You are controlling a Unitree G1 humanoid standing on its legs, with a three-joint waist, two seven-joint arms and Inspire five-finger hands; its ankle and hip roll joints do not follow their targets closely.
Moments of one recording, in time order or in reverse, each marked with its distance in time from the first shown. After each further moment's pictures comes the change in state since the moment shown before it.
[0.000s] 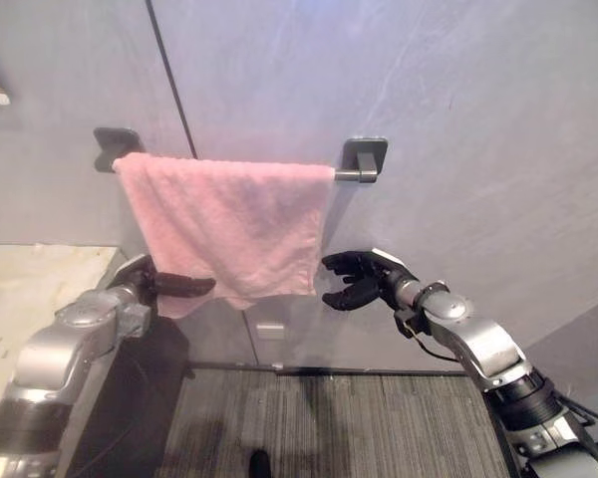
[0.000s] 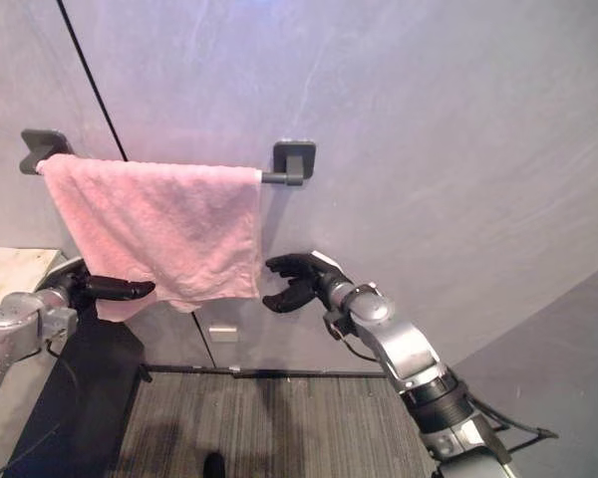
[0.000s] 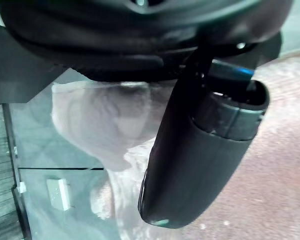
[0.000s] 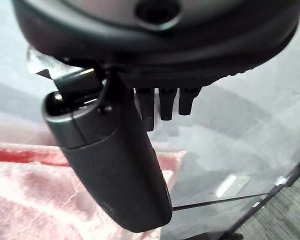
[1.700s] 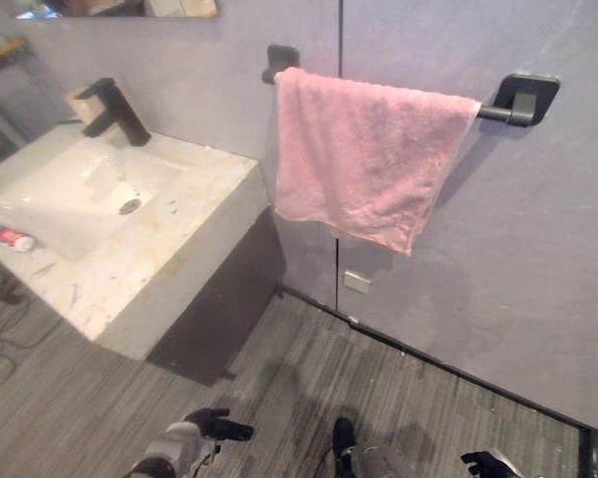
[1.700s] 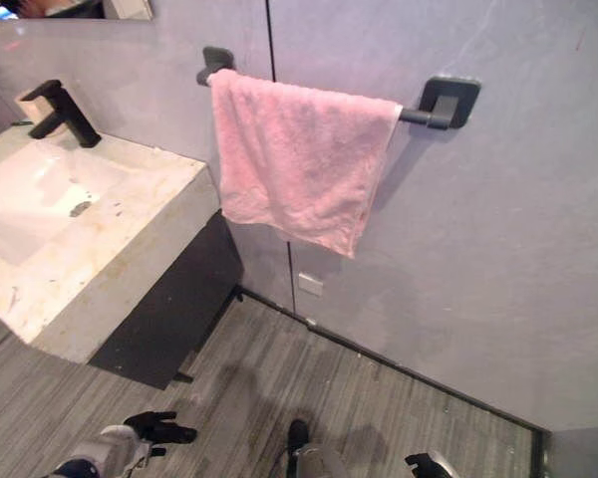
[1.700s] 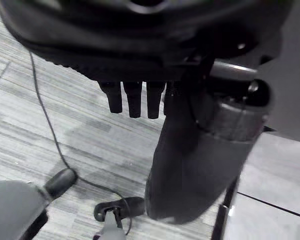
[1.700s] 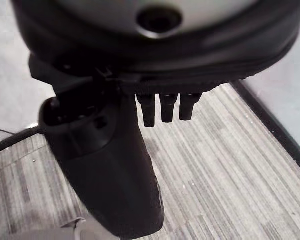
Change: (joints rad) left arm -0.062 -0.419 -0.382 1.086 0.214 -0.546 0.037; right arm 0.328 0.029 -0.008 1.143 -0.436 -0.539 -0.224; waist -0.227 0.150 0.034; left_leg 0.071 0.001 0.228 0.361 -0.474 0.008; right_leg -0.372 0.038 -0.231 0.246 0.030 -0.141
